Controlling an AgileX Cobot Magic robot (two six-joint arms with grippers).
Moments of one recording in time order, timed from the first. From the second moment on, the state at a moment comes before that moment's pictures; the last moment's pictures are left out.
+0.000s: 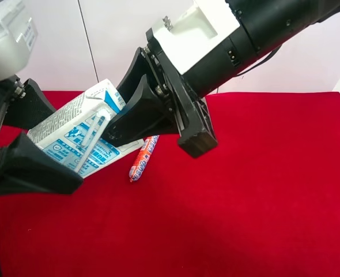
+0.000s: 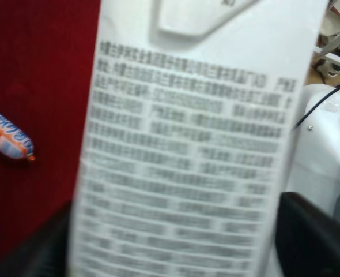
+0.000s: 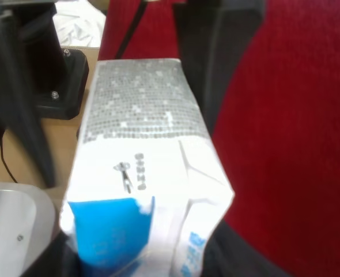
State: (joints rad) left arm -0.62 1.06 -0.92 -0.48 0.97 0.69; right arm 0.71 1.45 -1.18 0.92 0.93 -1.41
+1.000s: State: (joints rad) left arm -0.62 1.06 -0.92 -0.46 0.97 0.71; right arm 0.72 1.44 -1.18 1.00 0.91 -1.41
